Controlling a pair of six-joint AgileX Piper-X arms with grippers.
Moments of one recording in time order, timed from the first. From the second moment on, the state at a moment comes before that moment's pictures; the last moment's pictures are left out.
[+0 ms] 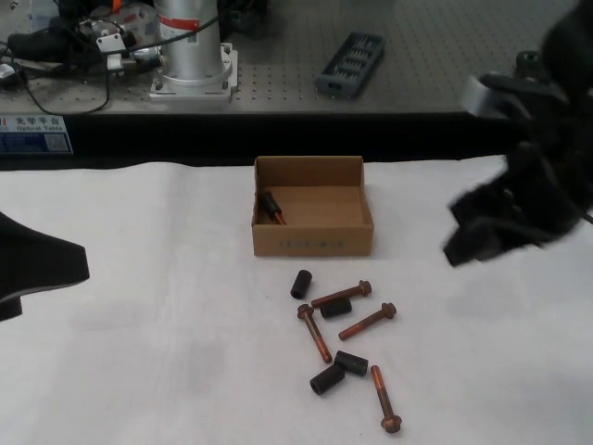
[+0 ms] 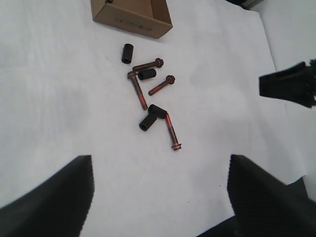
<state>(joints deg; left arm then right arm) -4.3 43.3 -46.4 43.6 35.5 -20.8 24.8 76.8 -62.9 58.5 -17.4 -0.5</state>
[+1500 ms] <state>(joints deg) -4.3 43.3 -46.4 43.6 35.4 -20.8 25.6 82.3 -47.3 30.2 -17.7 54.8</state>
